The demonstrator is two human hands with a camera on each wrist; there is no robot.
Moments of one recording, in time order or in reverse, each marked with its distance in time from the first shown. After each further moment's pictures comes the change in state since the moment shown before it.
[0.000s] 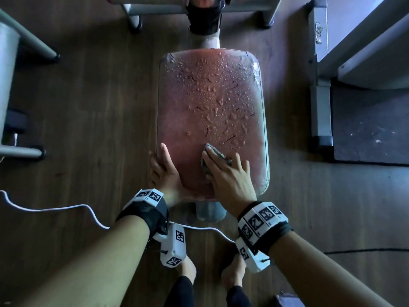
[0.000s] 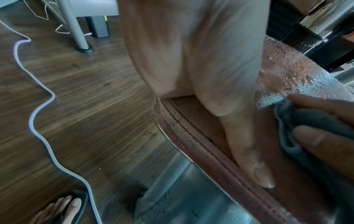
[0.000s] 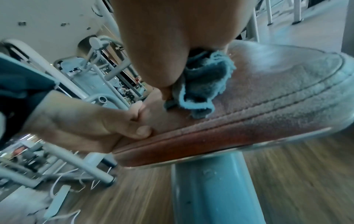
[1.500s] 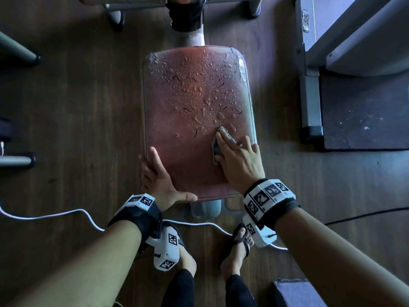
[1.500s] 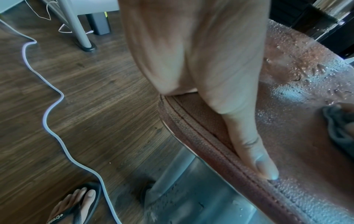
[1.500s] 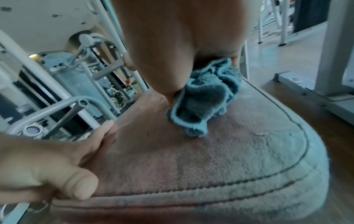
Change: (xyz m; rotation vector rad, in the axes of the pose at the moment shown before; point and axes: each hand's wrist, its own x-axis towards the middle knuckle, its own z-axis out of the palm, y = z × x) left_hand -0.004 0.000 -0.006 0.012 -0.017 0.049; right_hand 0.024 0.050 -0.010 -0.030 -0.002 0.162
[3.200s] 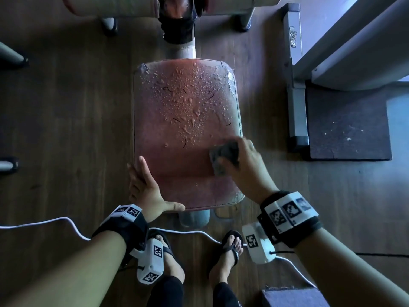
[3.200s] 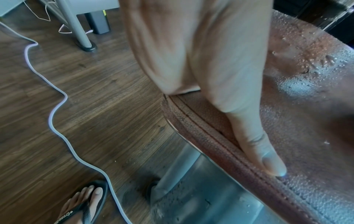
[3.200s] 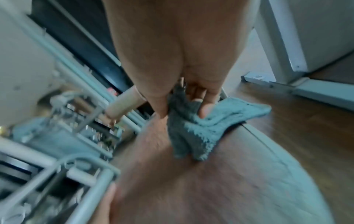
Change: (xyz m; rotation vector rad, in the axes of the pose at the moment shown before) left_hand 0.000 -0.001 -0.003 -0.031 0.015 0.046; right_hand -0.001 0.021 -0.062 0.732 0.018 0.176
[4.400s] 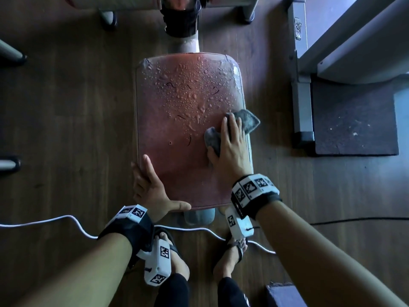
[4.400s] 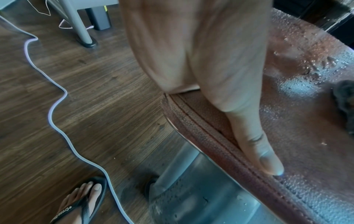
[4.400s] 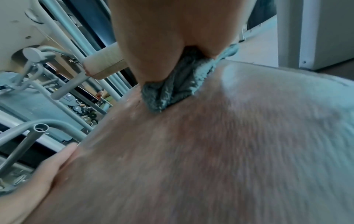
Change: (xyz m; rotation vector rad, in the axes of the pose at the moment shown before) left_hand -0.001 0.001 0.002 -0.002 0.017 -0.017; right_hand 0.038 0.016 0.067 -0.395 0.031 0.008
